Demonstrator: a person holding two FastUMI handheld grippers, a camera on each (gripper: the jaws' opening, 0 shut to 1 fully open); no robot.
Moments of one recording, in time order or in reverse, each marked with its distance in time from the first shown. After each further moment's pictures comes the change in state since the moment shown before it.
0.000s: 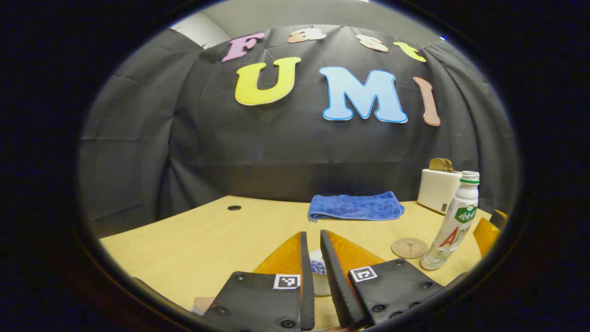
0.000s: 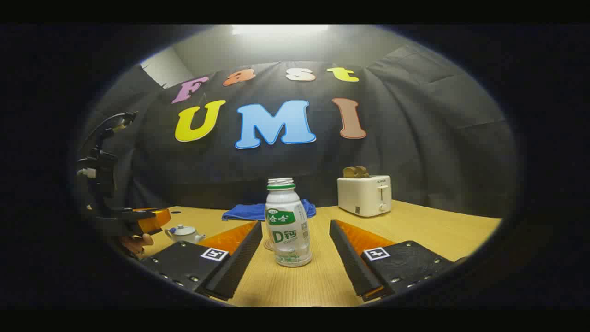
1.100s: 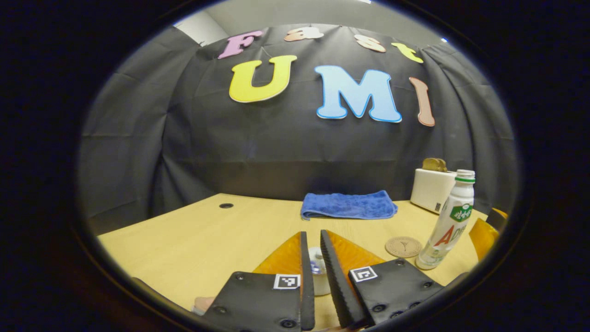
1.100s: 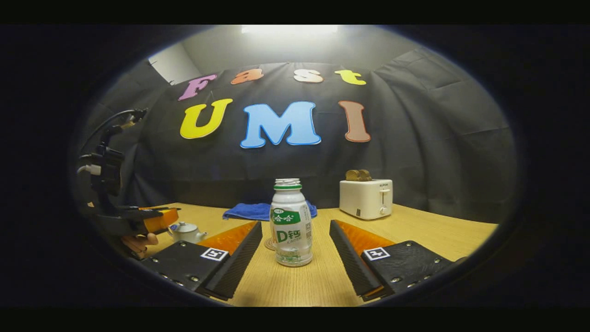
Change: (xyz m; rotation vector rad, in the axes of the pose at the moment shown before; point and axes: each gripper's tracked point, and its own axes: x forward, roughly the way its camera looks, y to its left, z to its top) left arm 0.008 -0.015 -0.008 -0.009 0.007 -0.062; right arm -0.002 0.006 -0.001 -0.039 -0.007 0.012
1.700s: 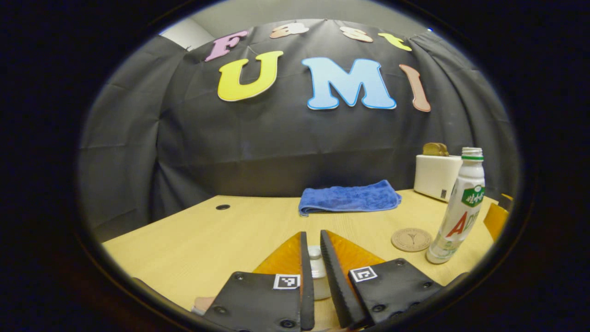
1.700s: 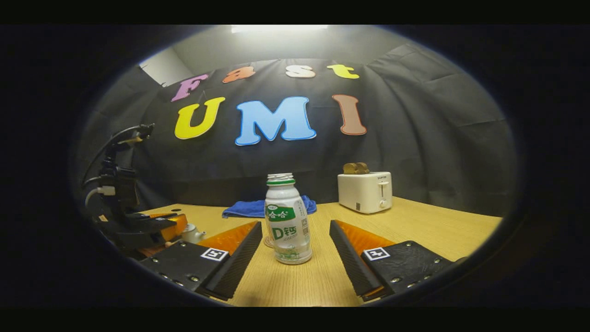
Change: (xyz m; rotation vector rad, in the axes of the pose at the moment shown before) left arm 0.022 -0.009 -0.017 0.079 0.025 0.017; right arm 0.003 -0.006 -0.007 0.051 0.040 -0.007
